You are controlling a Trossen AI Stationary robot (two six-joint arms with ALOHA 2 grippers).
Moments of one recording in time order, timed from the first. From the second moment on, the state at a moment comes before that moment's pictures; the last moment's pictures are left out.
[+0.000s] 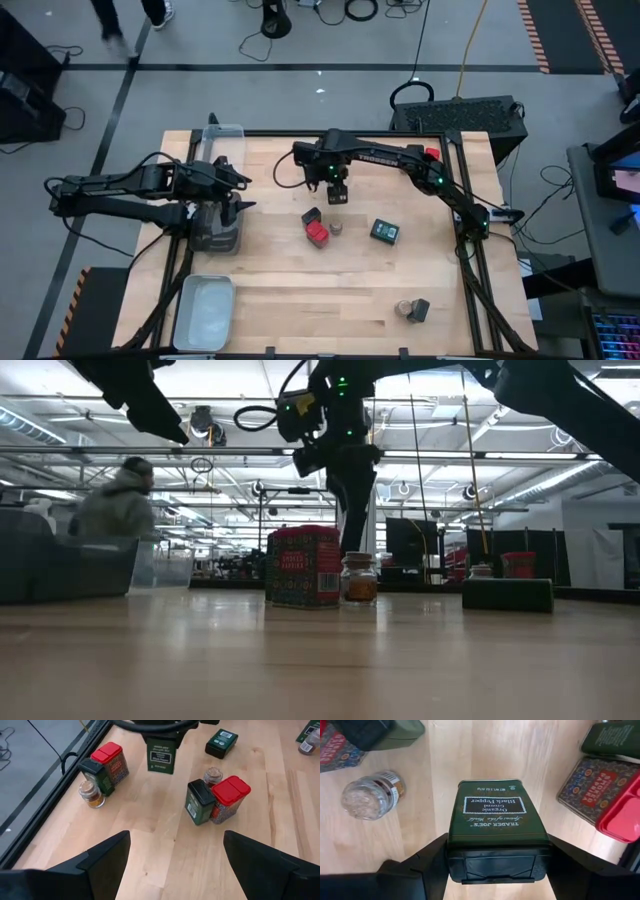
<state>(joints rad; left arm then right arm) 0.08 0.74 0.79 -0.69 -0.14 -0.07 -0.26 2.34 2.31 -1.57 0.08 -0.28</state>
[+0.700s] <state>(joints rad) 0.08 0.70 0.69 -0.53 -0.13 -0.04 -0.25 2.30 2.31 -1.28 -0.03 -0.37</state>
